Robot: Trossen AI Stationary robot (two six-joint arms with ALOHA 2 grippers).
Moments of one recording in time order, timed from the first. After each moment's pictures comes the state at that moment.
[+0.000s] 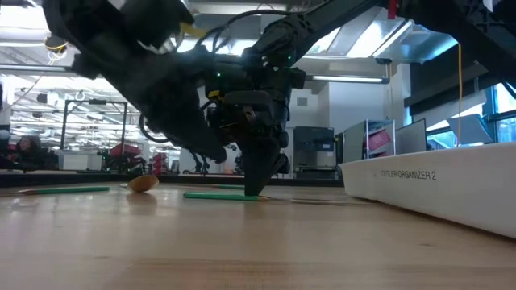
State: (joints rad) left arm -0.17 1.61 0.64 0.28 -0.15 -0.26; right arm -0.08 2.32 1.79 -0.86 -0.47 0.22
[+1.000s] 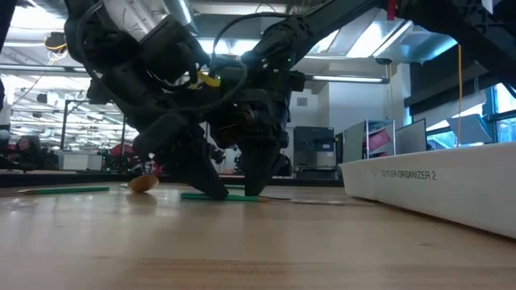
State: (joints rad) left arm -0.10 1.79 0.67 0.27 -0.12 -0.14; right arm -0.08 2.32 1.79 -0.86 -0.51 0.25
